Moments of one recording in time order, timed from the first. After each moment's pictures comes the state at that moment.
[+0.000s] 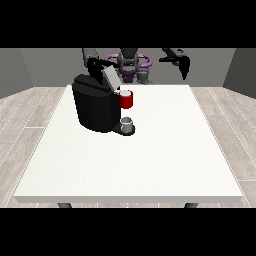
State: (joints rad) left arm -0.27 0.08 0.17 -1.36 0.03 -0.21 -0.07; right arm -0.60 -0.16 -0.08 -1.09 0.01 0.05 -0.07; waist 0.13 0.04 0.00
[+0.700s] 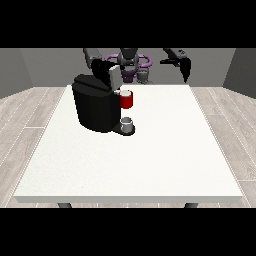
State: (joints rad) left arm -0.28 0.10 0.17 -1.37 0.04 -0.19 -0.07; right arm -0.71 -0.15 -0.08 -1.02 0.03 0.06 -0.07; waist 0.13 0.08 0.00
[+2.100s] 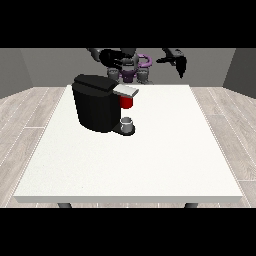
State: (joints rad) left arm -0.18 0.09 0.16 -1.31 0.03 -0.16 -0.18; right arm -0.56 -0.01 0.12 -1.11 0.00 0.06 -0.17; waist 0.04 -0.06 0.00
